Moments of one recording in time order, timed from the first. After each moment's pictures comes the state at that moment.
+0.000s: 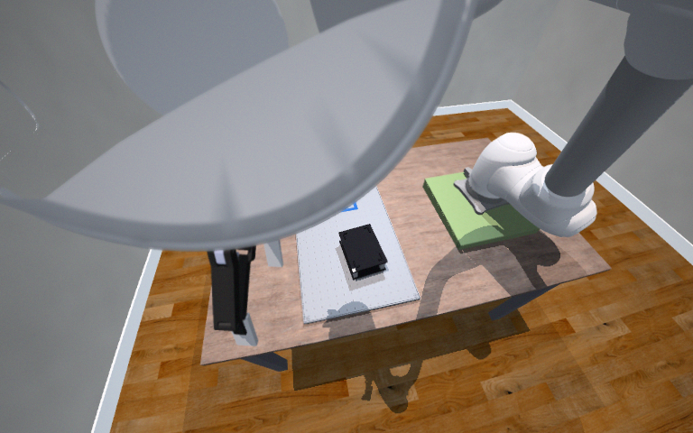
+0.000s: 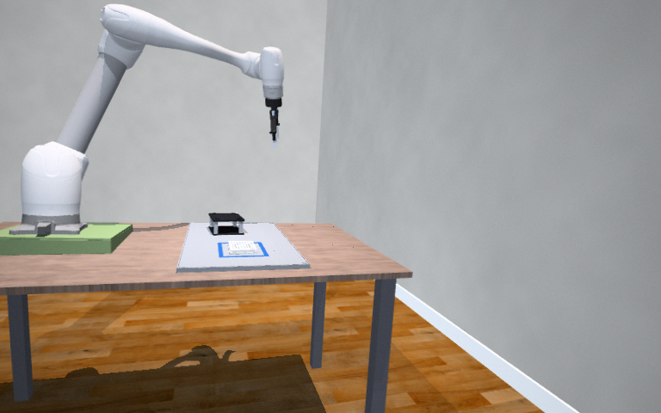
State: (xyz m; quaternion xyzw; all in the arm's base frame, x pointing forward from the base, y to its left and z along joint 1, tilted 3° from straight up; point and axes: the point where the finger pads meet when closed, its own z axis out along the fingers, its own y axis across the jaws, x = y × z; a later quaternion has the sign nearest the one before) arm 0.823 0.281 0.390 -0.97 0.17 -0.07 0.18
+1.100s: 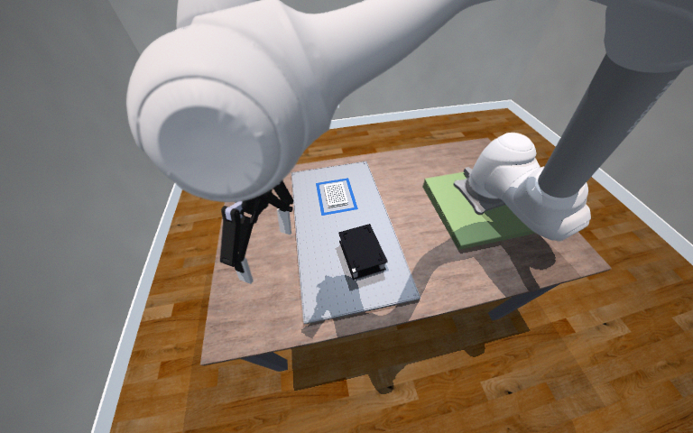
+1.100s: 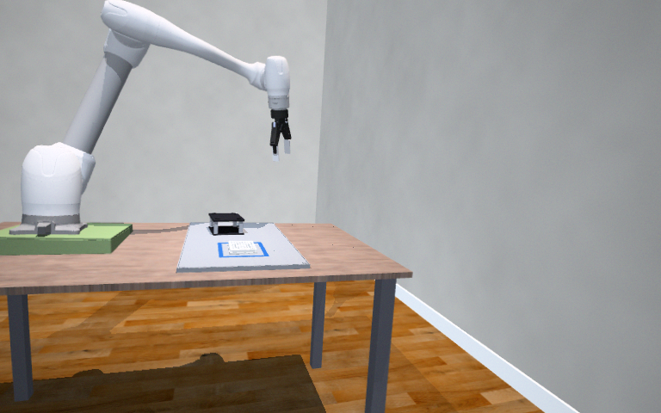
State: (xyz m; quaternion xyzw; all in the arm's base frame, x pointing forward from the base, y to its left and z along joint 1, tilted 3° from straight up) arm 0.822 0.161 0.319 -0.93 0.32 -0.05 0.14
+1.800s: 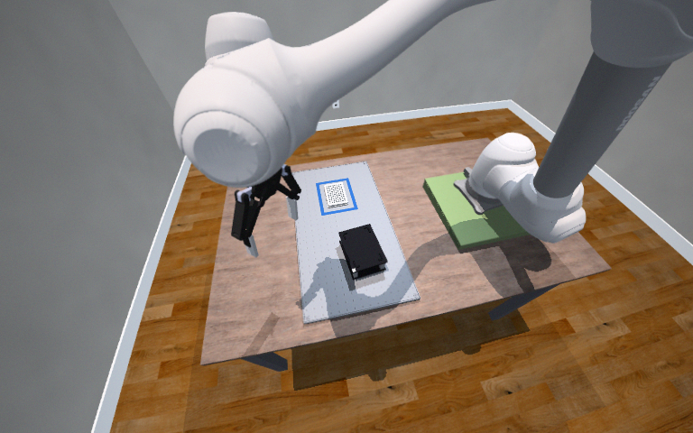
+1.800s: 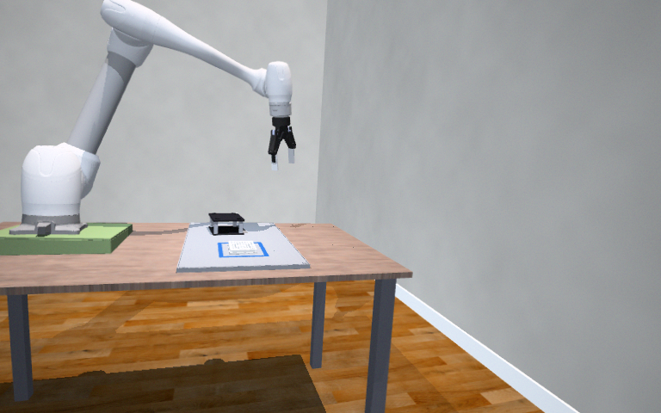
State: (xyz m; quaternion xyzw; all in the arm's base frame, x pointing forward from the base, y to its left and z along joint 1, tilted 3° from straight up) arm 0.809 0.088 0.275 -0.91 0.39 -0.04 0.13
